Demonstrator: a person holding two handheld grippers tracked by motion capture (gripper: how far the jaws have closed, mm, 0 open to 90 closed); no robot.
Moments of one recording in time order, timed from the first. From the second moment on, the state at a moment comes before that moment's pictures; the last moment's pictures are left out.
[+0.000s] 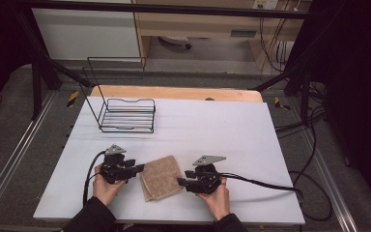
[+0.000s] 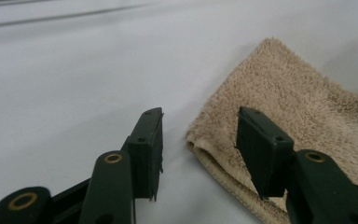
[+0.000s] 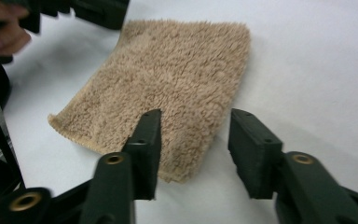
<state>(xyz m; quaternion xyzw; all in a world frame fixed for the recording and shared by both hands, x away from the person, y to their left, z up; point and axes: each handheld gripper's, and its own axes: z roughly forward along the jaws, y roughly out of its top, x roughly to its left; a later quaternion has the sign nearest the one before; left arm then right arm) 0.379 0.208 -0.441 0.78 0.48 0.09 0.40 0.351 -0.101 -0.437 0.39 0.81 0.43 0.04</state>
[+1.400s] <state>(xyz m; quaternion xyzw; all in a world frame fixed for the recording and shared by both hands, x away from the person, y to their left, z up) 0.381 0.193 -0.451 0.80 0.46 0.09 0.38 0.431 -0.067 -0.445 0.41 0.81 0.41 0.04</state>
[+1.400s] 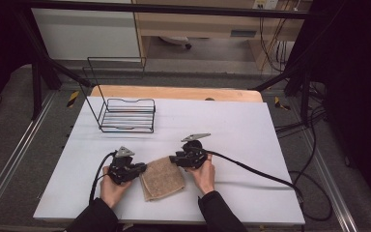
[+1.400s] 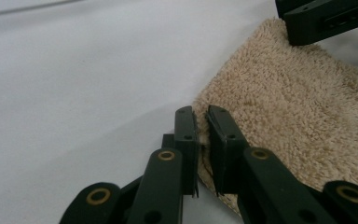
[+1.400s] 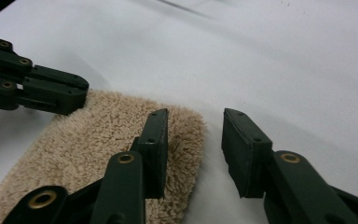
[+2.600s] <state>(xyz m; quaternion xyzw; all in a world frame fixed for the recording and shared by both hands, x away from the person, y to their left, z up) 0.364 0.198 -0.420 0.77 0.43 0.10 0.46 0.406 -0.077 -0.418 0.38 0.81 0.44 0.04</state>
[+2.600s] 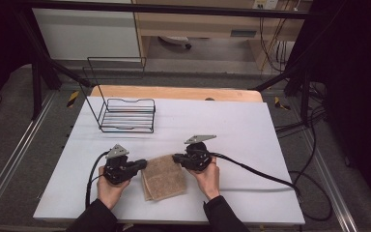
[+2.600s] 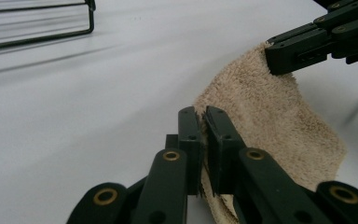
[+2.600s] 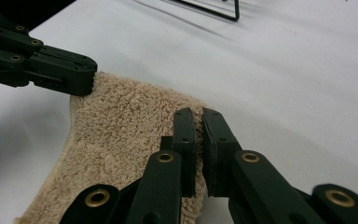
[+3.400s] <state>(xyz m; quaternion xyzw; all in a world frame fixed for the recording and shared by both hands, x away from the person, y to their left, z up) 0.358 0.201 -0.387 0.76 0.40 0.12 0.50 0.382 -0.089 -0.380 0.35 0.78 0.51 0.09</state>
